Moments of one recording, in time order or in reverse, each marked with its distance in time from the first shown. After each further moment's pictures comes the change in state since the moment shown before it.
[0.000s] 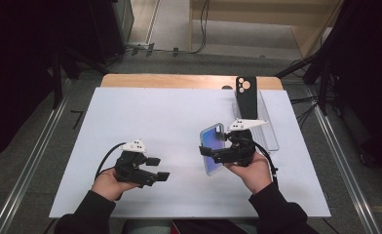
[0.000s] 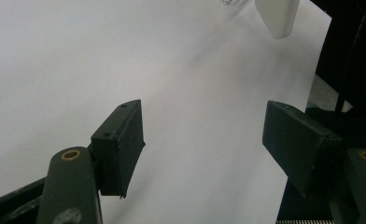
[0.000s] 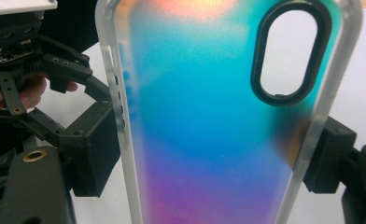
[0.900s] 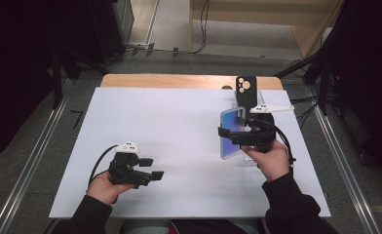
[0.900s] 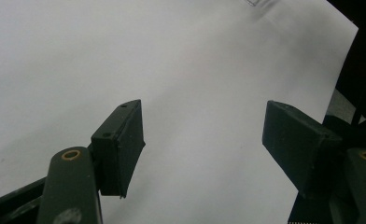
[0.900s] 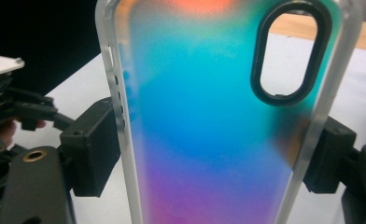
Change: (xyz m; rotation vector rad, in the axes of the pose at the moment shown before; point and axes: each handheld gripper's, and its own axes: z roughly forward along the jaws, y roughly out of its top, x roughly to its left) left arm 0.004 -0.011 -0.010 -0.019 0.088 -0.070; right arm -0.031 0.023 -0.042 -0.070 -0.112 0.089
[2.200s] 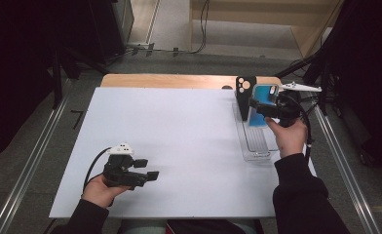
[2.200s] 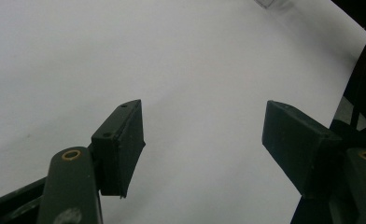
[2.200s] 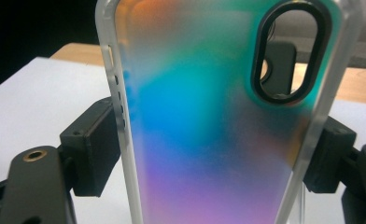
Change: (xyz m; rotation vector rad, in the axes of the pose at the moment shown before) left arm 0.002 -0.009 -0.009 -0.025 0.039 -0.027; right arm -0.089 0.027 -0.017 -0.113 -0.327 0.095
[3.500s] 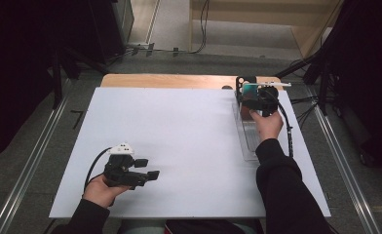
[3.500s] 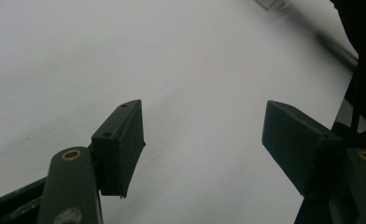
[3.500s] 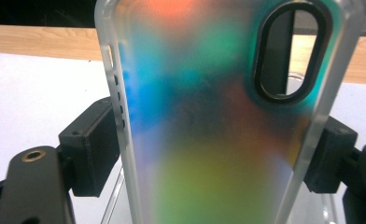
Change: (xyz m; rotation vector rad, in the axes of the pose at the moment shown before) left arm 0.001 0.000 0.003 -0.002 -0.002 0.000; right arm -0.032 -0.014 0.104 0.085 -0.129 0.043
